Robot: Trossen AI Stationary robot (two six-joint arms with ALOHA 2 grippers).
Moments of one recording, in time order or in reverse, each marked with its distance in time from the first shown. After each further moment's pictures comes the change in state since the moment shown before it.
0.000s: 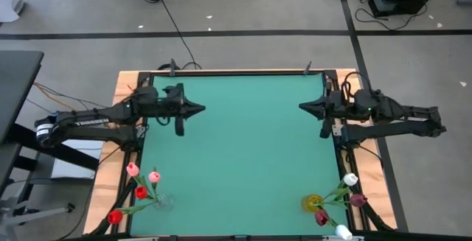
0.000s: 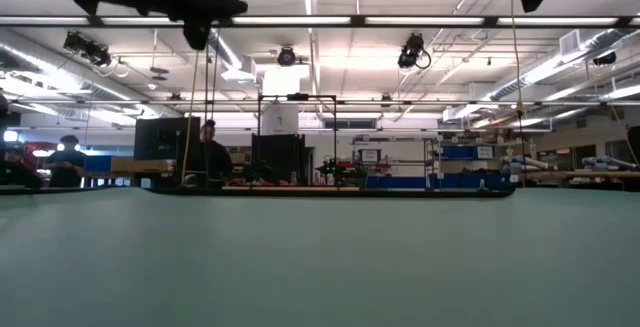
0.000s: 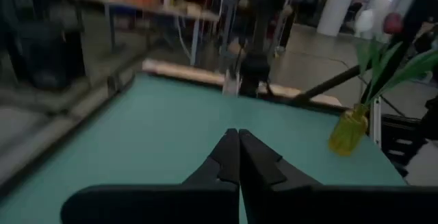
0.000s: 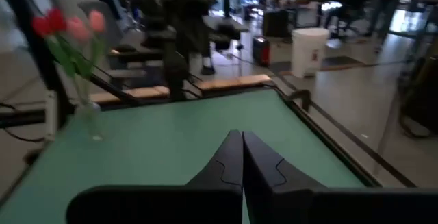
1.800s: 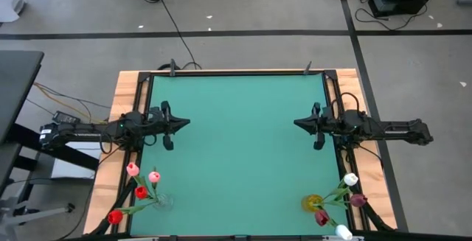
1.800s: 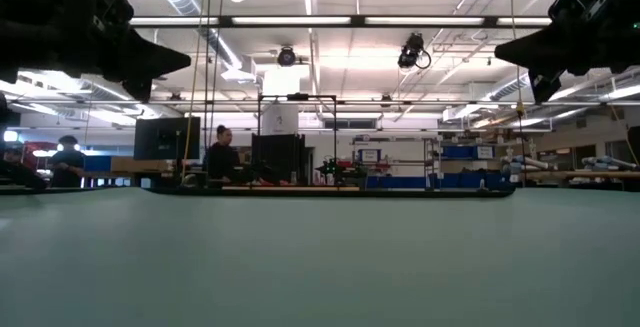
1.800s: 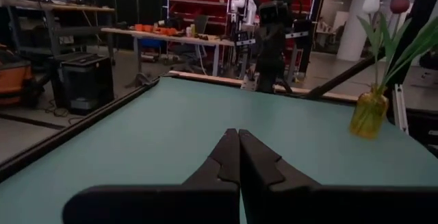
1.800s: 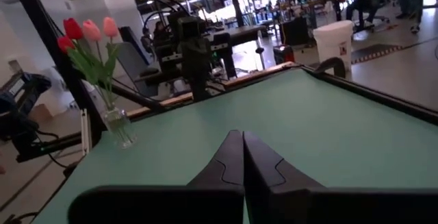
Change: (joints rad) left arm -0.201 -0.498 -0.511 0.149 -0.296 0.044; right arm -0.005 -0.362 -0.589 0.342 -0.048 0.211
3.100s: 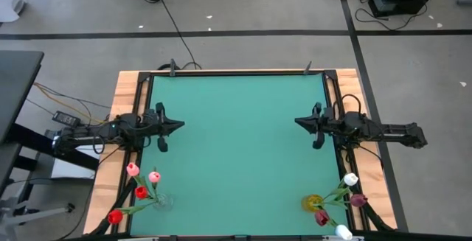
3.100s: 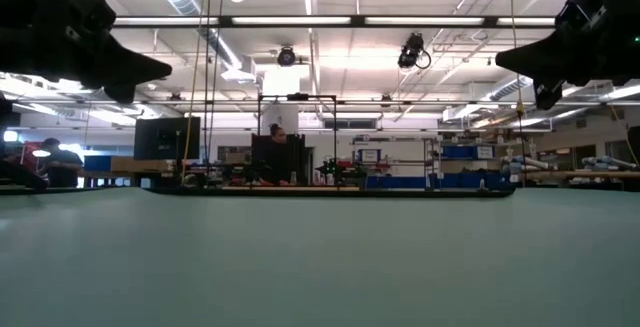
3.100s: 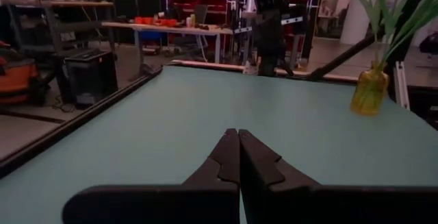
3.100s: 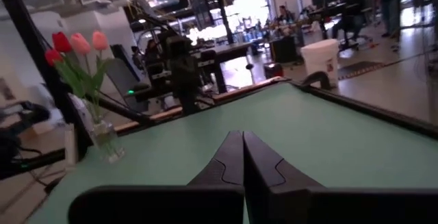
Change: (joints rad) left arm -0.021 -0.316 -0.006 -0.369 -0.021 0.041; right arm -0.015 -0.120 -0.078 0.017 0.047 -0.021
